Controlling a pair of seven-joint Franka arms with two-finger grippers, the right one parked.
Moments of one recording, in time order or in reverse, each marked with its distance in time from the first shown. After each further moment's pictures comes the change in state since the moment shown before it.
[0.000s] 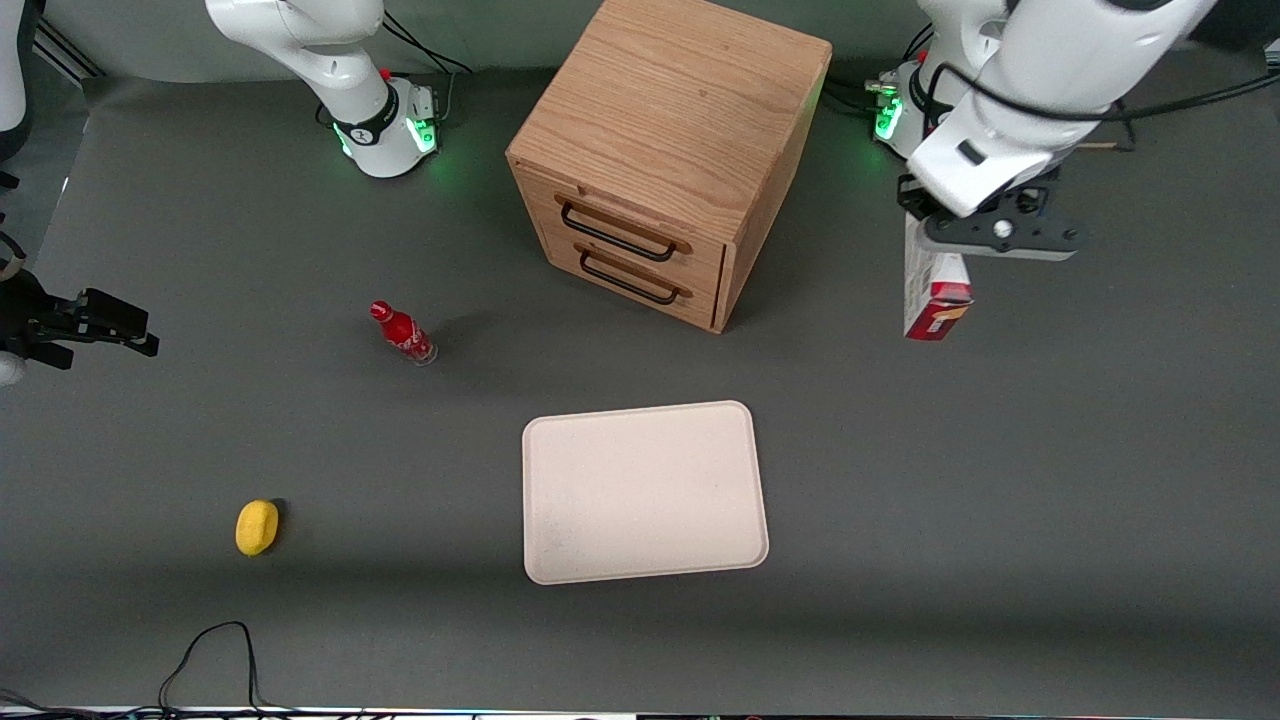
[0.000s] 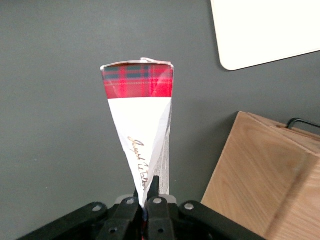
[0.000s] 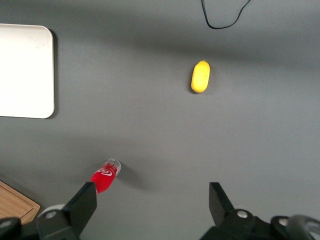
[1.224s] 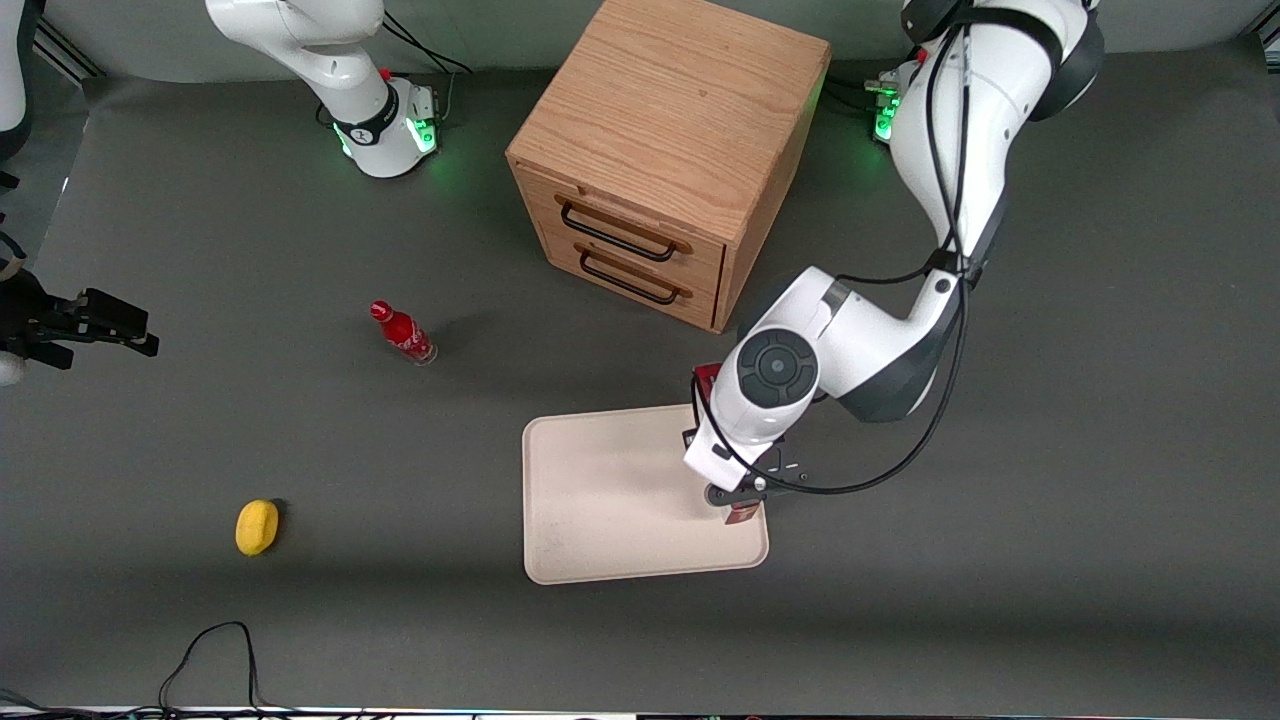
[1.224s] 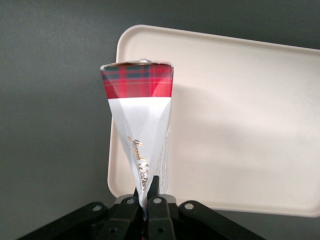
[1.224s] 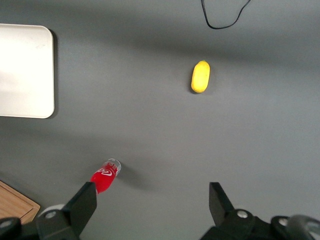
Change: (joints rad) arm -0.232 0.851 -0.048 0.436 0.213 0.515 -0.578
